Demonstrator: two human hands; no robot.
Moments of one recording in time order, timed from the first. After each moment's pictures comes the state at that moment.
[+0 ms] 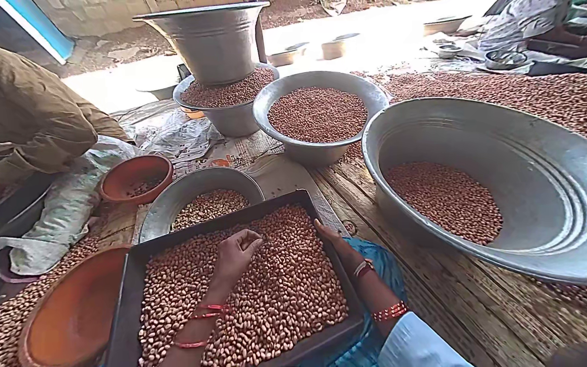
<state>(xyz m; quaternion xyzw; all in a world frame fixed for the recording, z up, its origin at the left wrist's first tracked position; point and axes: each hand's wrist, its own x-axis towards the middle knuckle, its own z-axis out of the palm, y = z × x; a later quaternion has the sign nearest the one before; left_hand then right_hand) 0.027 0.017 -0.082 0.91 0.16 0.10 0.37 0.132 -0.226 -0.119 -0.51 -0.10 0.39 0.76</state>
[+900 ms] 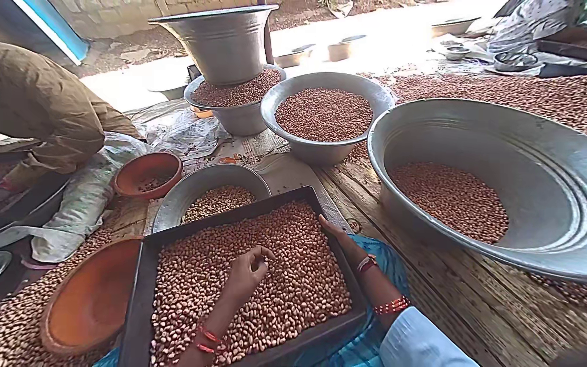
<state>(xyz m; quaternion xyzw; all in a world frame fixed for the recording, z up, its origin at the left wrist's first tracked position) -0.016 0.001 -0.085 0.86 0.15 -0.02 0.48 0.127 -0.226 -0.113 -0.52 -0.09 0.37 0.76</state>
